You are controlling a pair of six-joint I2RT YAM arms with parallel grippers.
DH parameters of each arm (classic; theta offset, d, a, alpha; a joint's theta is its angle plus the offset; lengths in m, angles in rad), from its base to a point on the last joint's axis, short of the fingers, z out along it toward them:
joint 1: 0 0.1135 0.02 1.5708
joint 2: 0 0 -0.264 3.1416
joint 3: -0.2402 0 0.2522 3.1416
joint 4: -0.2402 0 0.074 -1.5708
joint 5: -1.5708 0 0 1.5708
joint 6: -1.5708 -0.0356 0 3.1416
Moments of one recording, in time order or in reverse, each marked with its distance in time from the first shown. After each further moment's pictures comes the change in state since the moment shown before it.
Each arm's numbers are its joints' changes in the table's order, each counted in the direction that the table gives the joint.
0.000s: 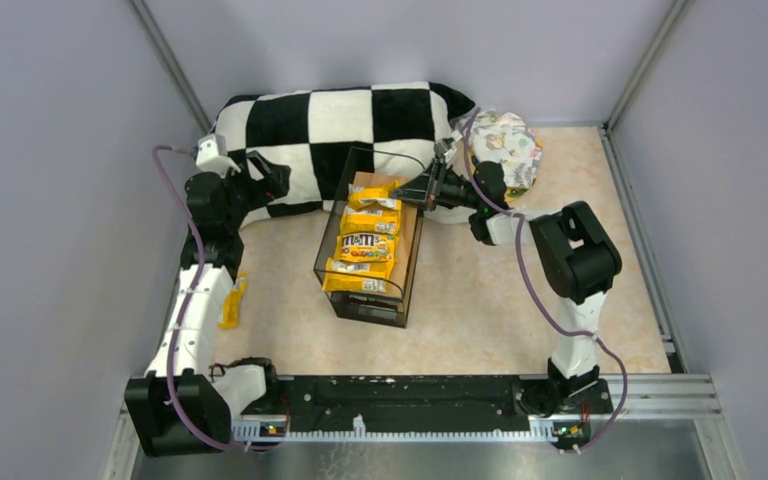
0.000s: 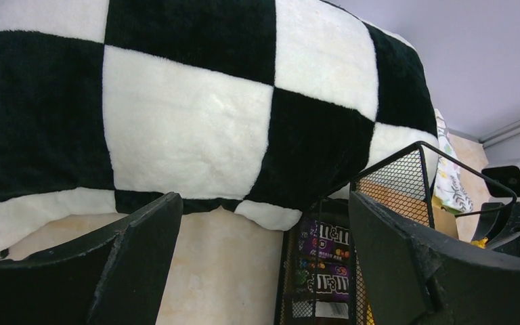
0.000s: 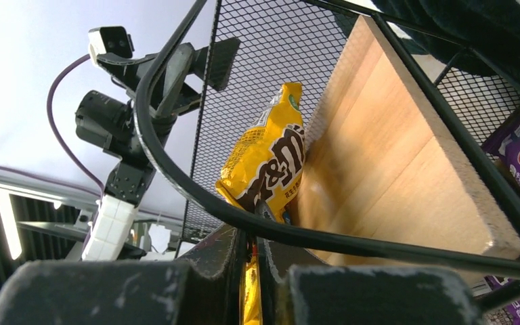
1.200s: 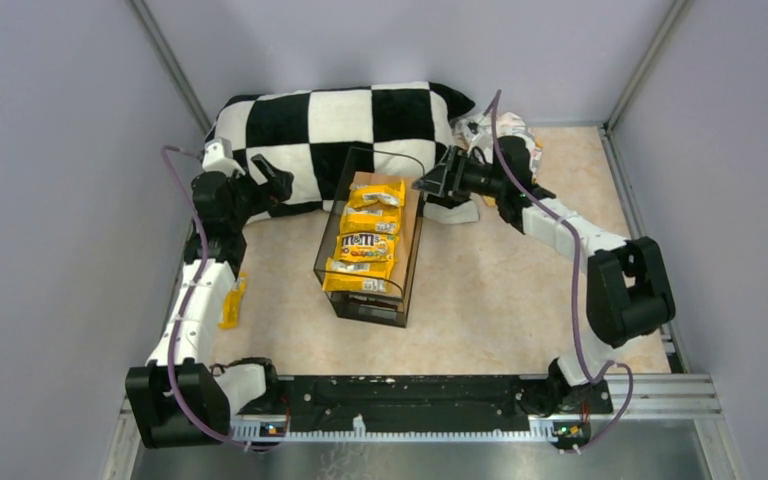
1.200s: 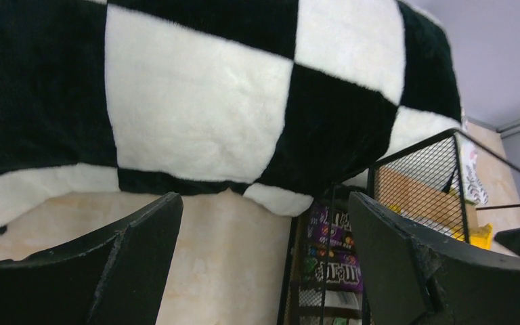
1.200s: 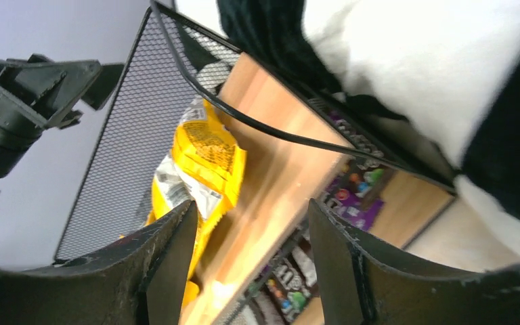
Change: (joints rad) left arm -0.003 -0.036 0.007 -0.008 0.008 0.000; right arm -0.050 0.319 -0.046 -0.826 -0.233 0.691
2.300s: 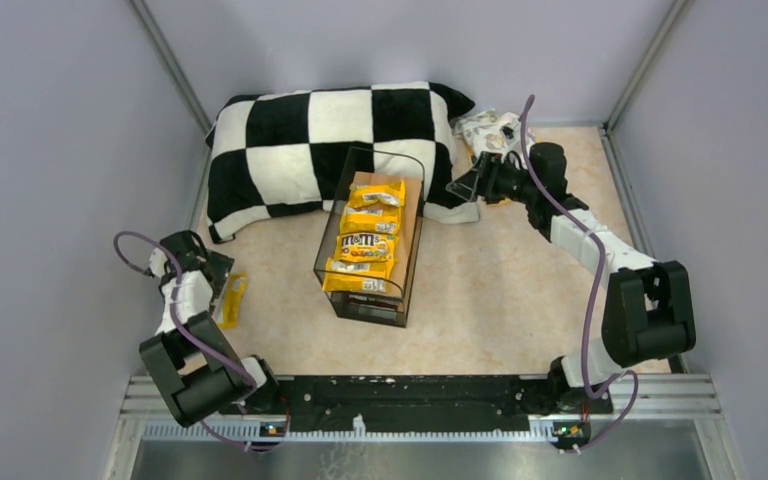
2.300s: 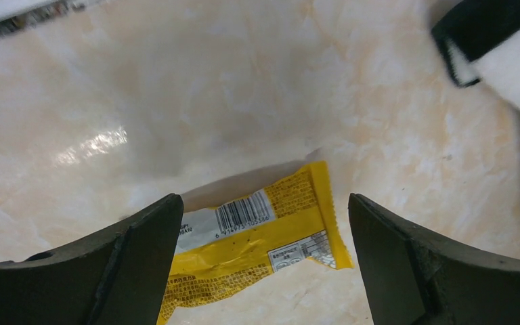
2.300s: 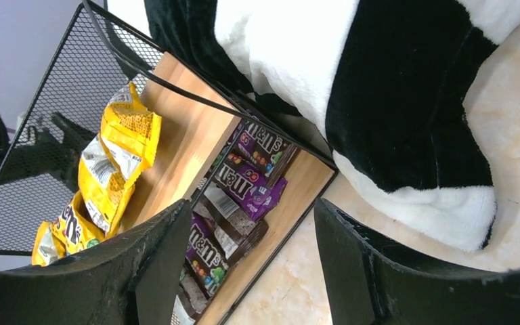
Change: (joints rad) left arm 0.468 -0.112 0.214 -0.423 0.332 0.292; right arm -0.174 0.165 0.120 -0.105 -0.034 0.262
